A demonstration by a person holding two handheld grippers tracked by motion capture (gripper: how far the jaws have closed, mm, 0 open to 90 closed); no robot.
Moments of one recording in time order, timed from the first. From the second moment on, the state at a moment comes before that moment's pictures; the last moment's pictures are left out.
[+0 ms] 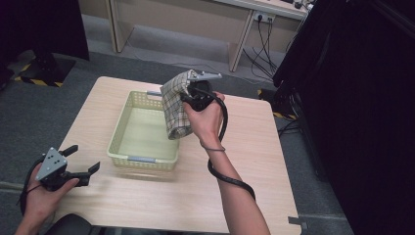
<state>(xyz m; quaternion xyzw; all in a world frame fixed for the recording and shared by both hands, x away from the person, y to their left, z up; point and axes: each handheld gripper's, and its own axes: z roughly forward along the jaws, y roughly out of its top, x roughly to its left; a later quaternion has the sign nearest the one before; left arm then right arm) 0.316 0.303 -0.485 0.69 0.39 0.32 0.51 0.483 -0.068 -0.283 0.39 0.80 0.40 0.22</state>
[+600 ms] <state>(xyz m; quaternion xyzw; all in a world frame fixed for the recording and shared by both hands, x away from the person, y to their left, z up) 0.316 0.303 -0.485 0.69 0.39 0.32 0.51 0.489 -0.037 -0.287 0.41 0.80 0.39 0.22</state>
